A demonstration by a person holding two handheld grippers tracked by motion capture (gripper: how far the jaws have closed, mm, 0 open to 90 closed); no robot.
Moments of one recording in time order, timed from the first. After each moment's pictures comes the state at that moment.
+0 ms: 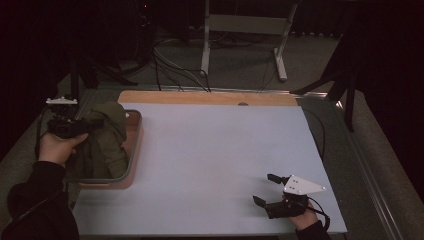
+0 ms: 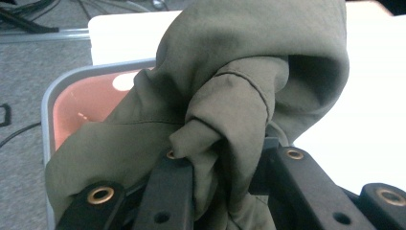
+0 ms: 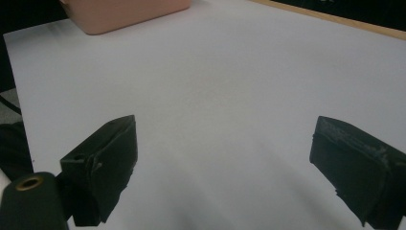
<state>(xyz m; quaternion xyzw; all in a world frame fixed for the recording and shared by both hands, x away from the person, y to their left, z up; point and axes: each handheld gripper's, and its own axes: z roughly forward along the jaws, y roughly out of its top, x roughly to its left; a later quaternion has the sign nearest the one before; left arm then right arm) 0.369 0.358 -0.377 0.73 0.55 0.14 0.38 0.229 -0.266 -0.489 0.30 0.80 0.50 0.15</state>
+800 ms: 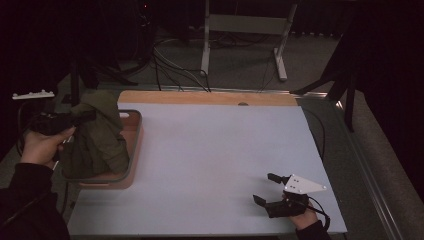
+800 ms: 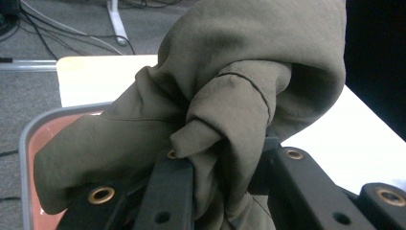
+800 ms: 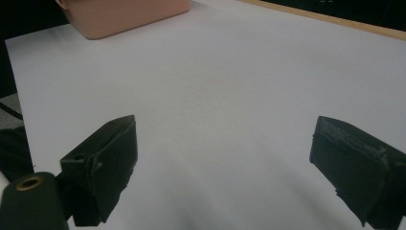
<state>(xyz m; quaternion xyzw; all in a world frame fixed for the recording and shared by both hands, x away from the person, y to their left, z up) 0.352 0.374 -0.343 0.70 0.52 0.12 0.48 0.230 -0.266 -0.489 0.31 0.79 0.51 0.15</state>
